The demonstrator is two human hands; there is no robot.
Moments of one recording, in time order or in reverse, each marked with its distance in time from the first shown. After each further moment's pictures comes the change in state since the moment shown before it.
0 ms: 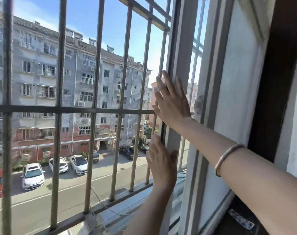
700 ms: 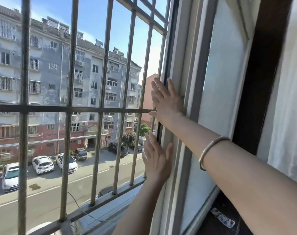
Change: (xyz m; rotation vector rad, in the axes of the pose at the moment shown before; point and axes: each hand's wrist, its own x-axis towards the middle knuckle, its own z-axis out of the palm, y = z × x) left_hand 0.024 0.011 0.052 -0.122 -0.241 -0.066; right_hand 0.000 0.040 0.041 -0.370 -0.329 -0.052
